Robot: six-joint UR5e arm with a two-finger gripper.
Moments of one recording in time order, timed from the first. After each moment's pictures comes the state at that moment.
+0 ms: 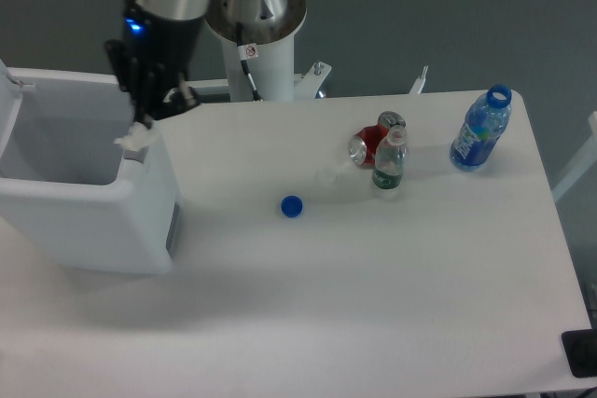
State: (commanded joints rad) arm 2.16 -1.62 -1.42 -1.47 1.18 0.90
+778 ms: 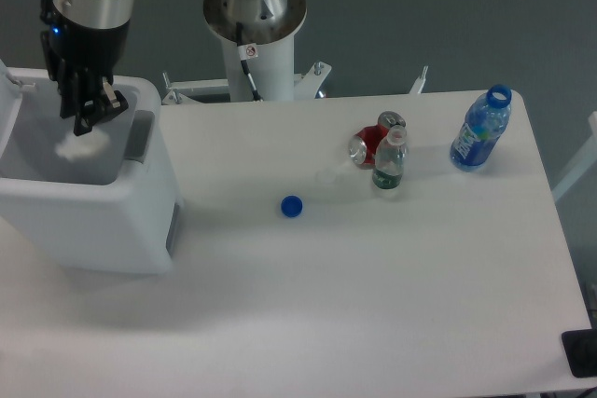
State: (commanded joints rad) arm 2.11 -1.62 -1.45 -1.47 1.17 0.91
